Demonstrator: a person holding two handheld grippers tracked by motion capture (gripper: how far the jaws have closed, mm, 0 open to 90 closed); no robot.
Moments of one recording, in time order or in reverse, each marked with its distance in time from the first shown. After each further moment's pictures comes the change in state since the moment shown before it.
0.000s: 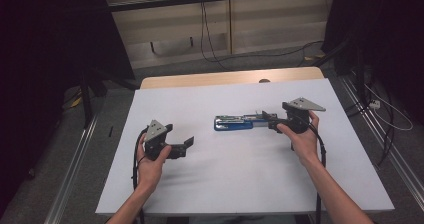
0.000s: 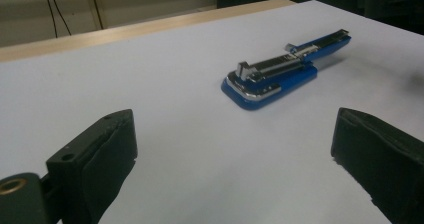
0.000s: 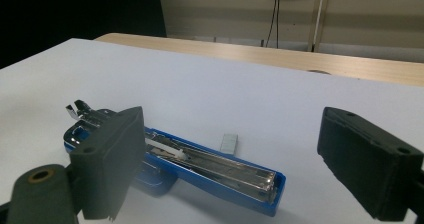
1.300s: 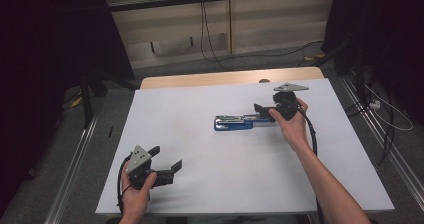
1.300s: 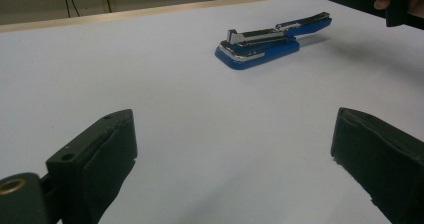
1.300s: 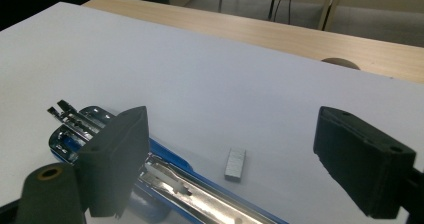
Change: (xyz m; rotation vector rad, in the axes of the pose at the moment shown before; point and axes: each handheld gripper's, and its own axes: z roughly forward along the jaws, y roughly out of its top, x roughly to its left) left arm -0.020 -0.036 -0.058 -0.008 0.028 -0.013; right arm 0.002 0.035 0.042 0.198 0.024 -0.033
